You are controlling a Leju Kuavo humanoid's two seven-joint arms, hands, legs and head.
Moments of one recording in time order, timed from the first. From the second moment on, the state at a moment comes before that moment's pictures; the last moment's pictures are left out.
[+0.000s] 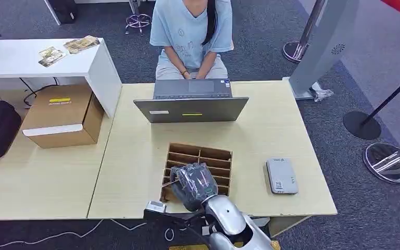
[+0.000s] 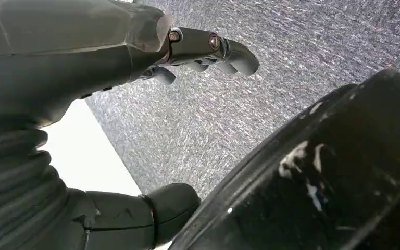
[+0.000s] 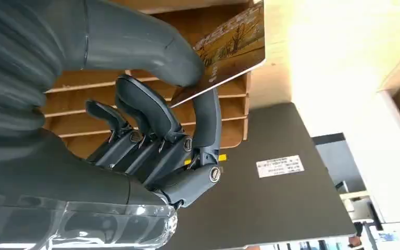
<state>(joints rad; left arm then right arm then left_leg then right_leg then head) -0.04 -0.14 0.42 -0.20 -1.32 -0.02 0.16 -0.23 0.10 0.69 -1.34 1.18 -0.03 0.24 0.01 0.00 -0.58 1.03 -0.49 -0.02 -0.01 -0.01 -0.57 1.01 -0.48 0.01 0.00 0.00</state>
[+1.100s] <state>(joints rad) -0.05 -0.14 0.42 -0.20 -1.35 -0.02 0.14 -0.25 0.08 0.64 -1.49 1.04 -0.51 -0.18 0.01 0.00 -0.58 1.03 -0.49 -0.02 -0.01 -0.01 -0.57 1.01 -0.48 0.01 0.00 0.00</state>
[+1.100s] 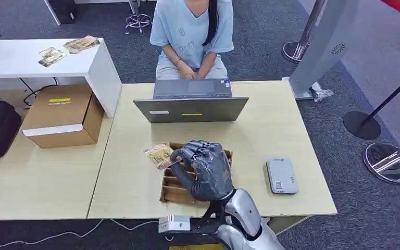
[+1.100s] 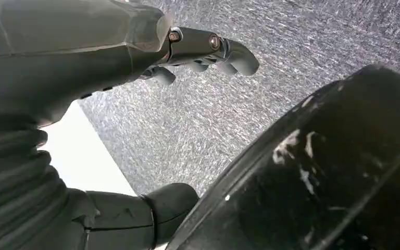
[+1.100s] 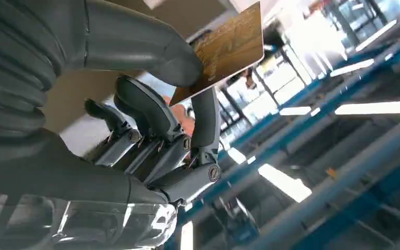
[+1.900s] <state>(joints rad) -0.08 -0.14 0.42 -0.20 -1.37 -0.03 0.12 -0.50 0.14 0.64 -1.27 1.09 -0.53 -0.14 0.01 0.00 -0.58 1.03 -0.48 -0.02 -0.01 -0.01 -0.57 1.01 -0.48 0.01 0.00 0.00</state>
